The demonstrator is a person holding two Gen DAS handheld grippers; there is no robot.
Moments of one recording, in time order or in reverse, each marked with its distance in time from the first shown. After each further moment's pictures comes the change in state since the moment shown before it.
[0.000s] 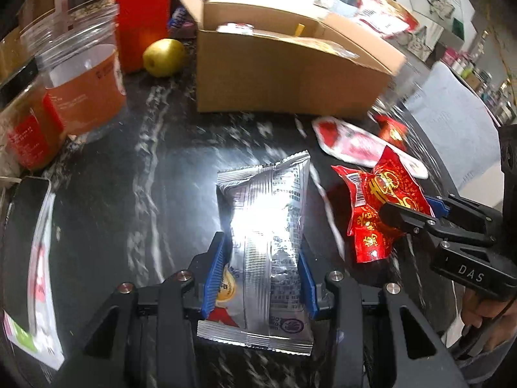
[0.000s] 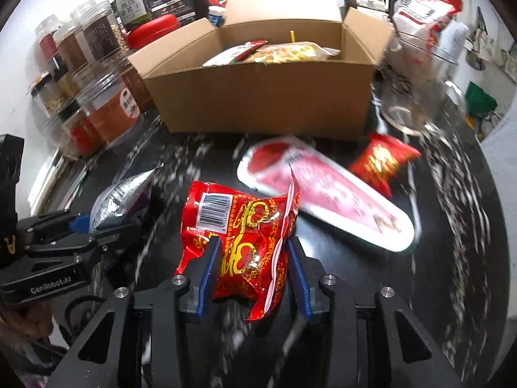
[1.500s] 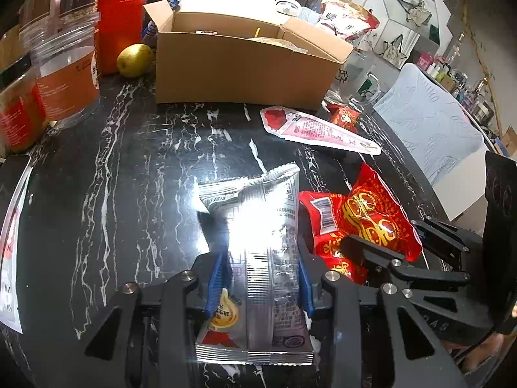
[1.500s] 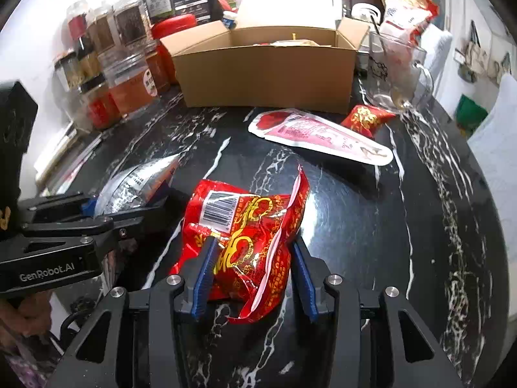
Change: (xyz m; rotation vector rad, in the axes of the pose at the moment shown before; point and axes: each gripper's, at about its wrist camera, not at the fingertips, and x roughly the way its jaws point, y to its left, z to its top) left arm -0.008 -0.029 -0.031 0.007 -0.087 -0.086; right arm -0.022 0.013 -0.053 -0.011 -0.035 -0.012
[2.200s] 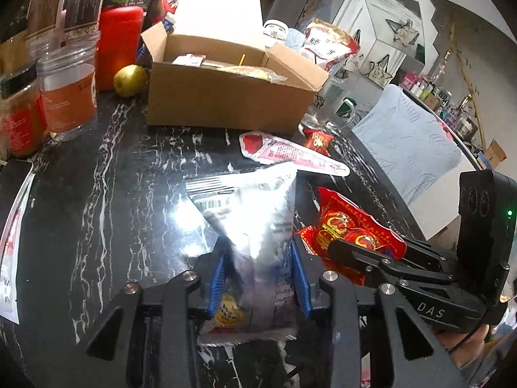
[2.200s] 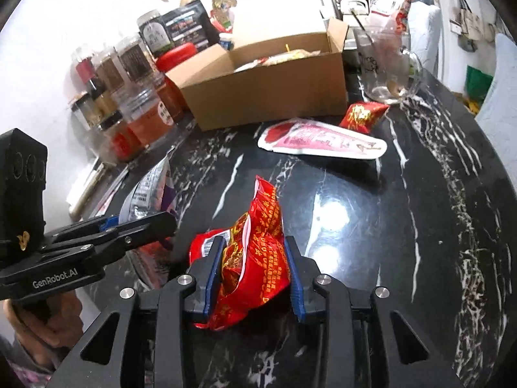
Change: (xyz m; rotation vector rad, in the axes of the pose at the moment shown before) left arm -0.032 -0.010 -0.001 -0.011 -0.095 -0.081; right arm -0.026 -0.012 -0.001 0.096 -0.064 0.125
